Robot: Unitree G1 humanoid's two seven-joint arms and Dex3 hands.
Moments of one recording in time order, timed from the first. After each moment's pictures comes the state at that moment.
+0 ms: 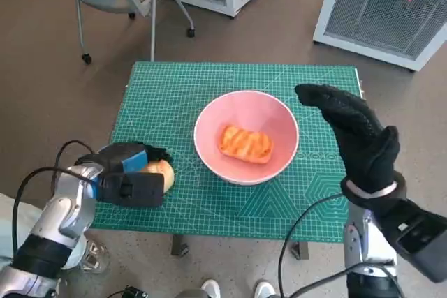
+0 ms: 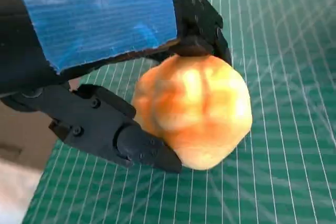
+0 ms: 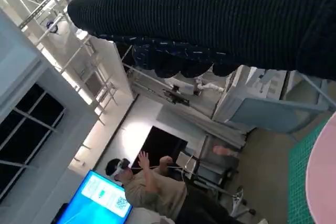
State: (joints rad) left arm -0.43 0.73 -0.35 0.29 0.62 0.04 -0.50; right arm -0.38 -0.14 -0.08 0.05 0.35 -0.51 0.48
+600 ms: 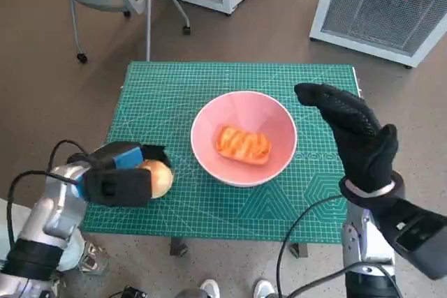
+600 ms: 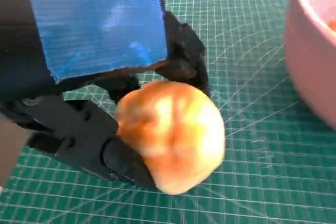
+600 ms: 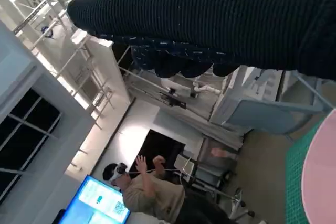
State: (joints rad) left arm -0.42 0.73 -0.21 0.25 0.40 -0.01 -0.59; right arm -0.38 -0.13 -0.08 0.07 0.35 -0.51 0.48
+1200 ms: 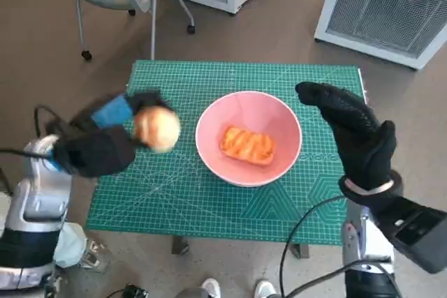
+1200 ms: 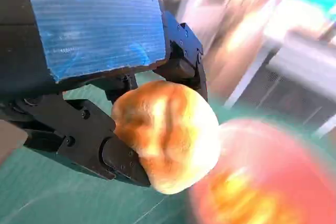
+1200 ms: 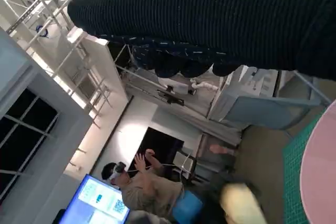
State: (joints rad) left arm -0.59 0.61 -0.07 0.00 0.32 0.12 -0.45; right arm -0.39 -0.13 -0.08 0.11 0.35 -0.52 0.48
